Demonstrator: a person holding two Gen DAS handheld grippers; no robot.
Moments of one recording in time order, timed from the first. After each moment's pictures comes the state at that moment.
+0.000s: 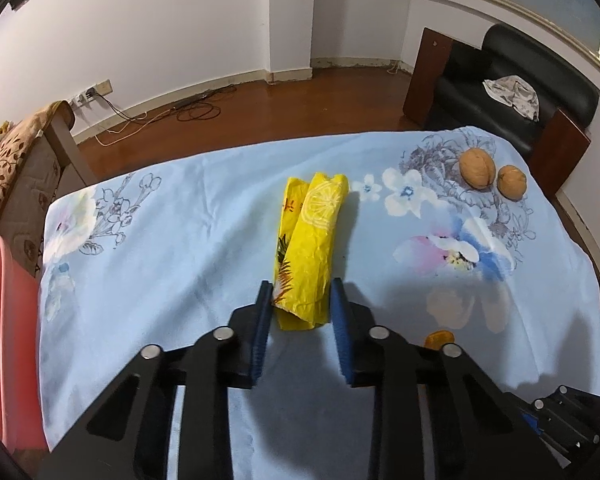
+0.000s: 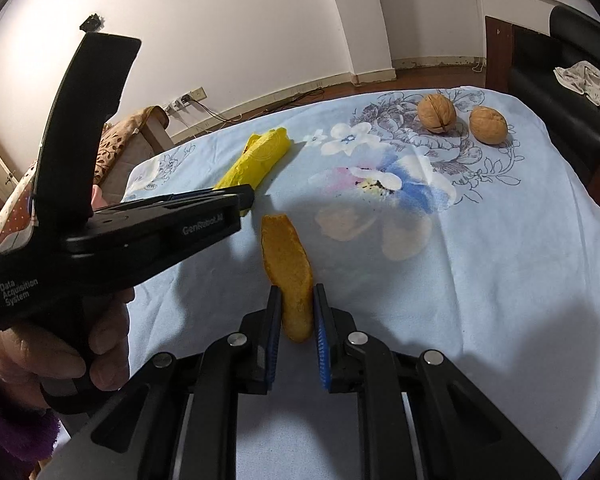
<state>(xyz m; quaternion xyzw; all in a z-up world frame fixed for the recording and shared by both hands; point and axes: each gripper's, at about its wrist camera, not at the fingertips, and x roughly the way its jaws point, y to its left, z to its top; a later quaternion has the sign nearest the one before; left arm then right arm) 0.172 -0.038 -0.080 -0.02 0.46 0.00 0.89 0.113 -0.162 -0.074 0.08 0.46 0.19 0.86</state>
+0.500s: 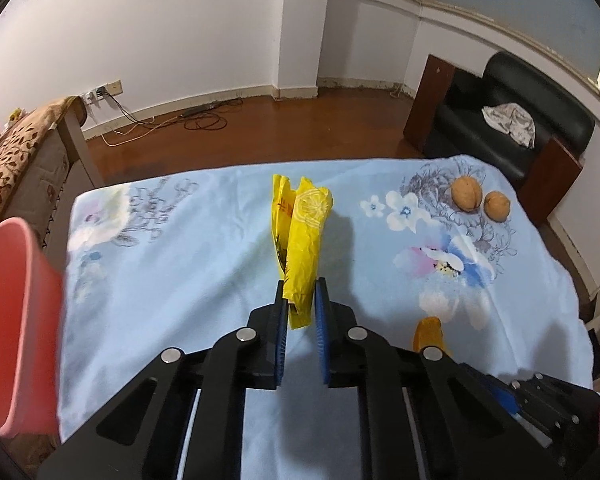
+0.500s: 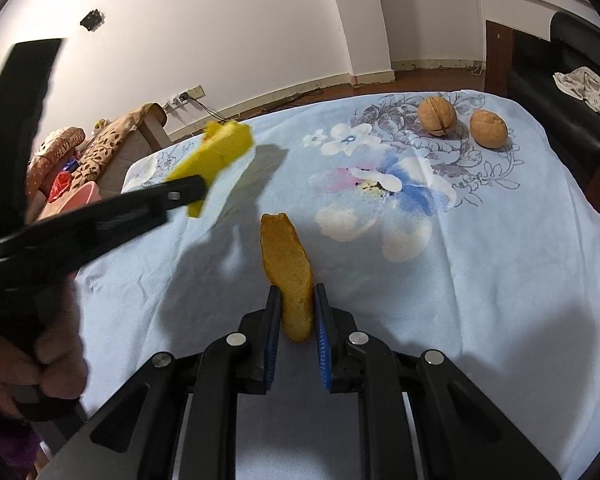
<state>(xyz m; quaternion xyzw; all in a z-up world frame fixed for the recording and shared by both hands) 0.142 -0.016 -0.054 -0.05 0.42 0.01 0.90 0.112 -0.158 -0.075 0.06 0.46 0.18 0.87</state>
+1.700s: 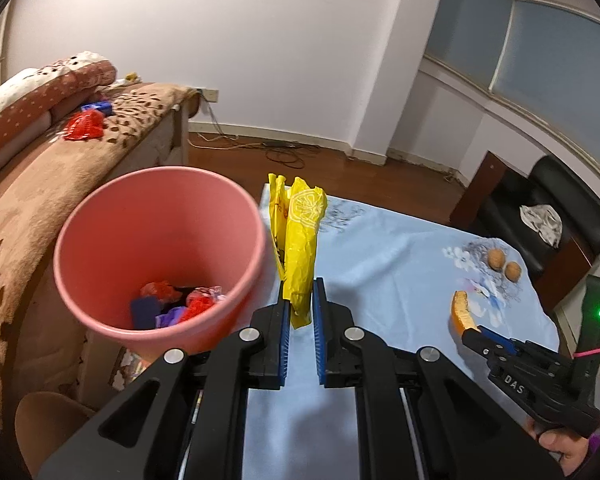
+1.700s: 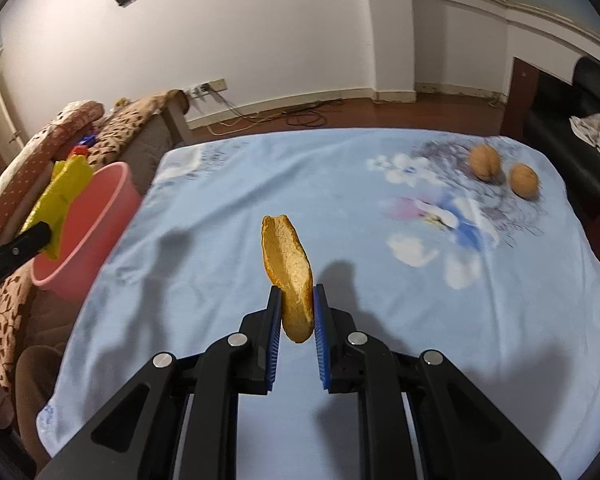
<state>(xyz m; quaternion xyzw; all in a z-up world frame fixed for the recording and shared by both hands) -0.012 0.101 -0.003 -0.15 0.32 0.13 0.92 0.095 -0.104 -0.043 0.00 0.44 0.21 0.87</state>
